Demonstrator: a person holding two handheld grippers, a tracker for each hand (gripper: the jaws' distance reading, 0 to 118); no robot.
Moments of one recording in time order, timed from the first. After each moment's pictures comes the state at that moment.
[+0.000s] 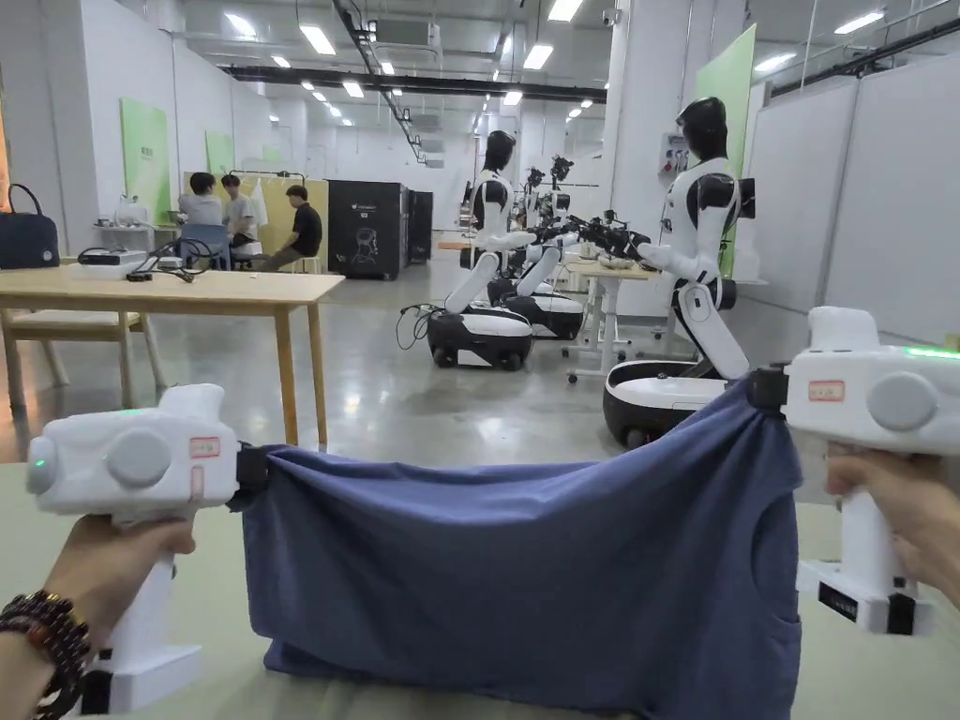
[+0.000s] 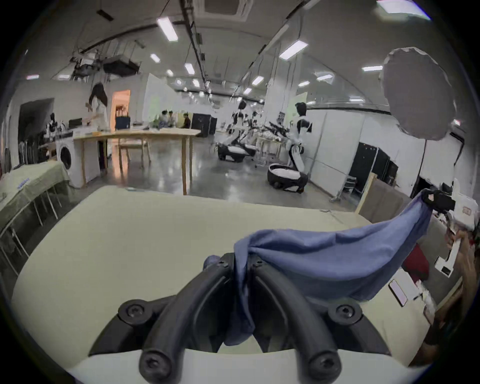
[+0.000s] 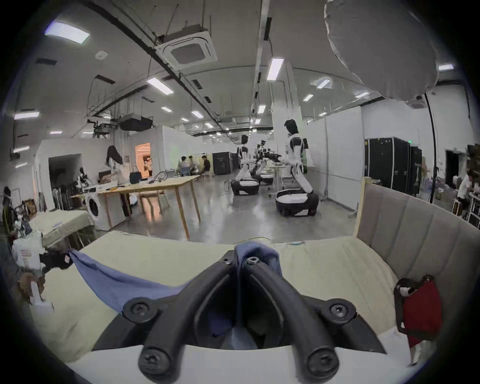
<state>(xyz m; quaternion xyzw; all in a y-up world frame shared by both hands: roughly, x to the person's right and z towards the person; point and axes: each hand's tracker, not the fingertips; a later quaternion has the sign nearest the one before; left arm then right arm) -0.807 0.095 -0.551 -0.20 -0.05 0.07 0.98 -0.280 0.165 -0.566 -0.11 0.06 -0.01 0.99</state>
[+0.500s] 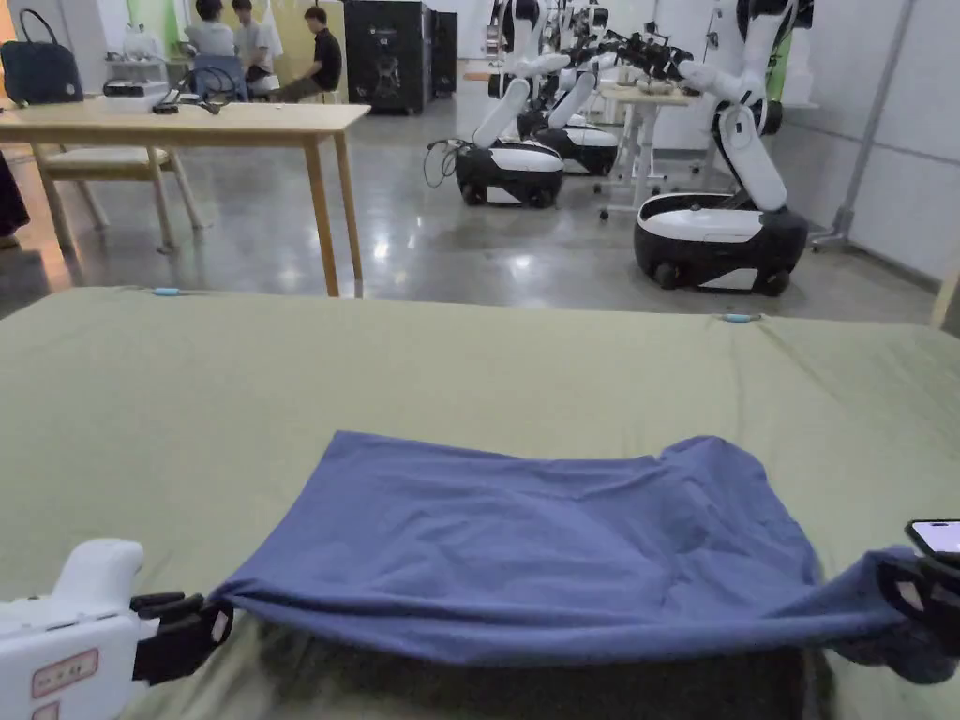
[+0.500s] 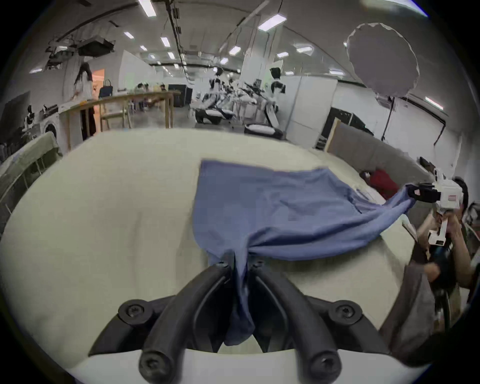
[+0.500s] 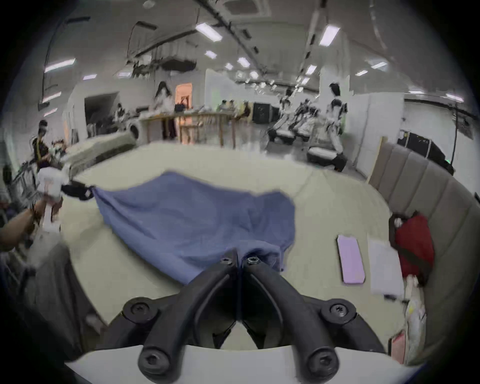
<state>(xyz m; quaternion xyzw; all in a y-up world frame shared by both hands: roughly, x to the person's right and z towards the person) -0.847 -0.081 -0.263 -0.33 -0.14 0.07 0.93 -0.242 -0.007 -0.257 -0.29 0.19 0.11 0.93</state>
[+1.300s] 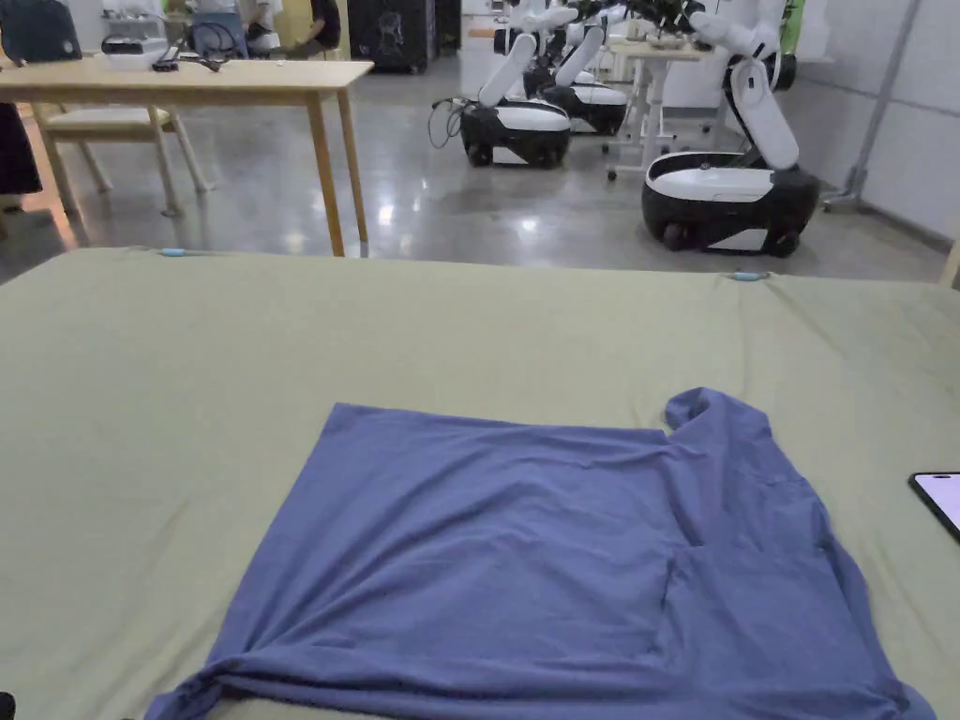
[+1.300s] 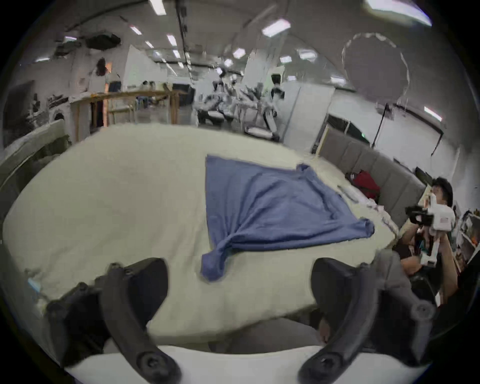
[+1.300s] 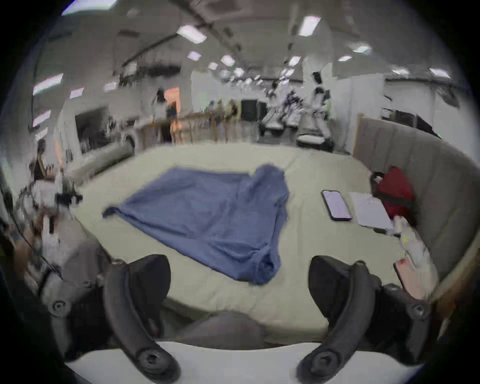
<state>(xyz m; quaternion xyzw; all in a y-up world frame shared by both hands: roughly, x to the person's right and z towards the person) -0.868 -0.026 -0.109 -0.28 -0.12 0.11 0.95 -0.215 0.010 -0.080 -0.25 0.14 0.00 0.96</state>
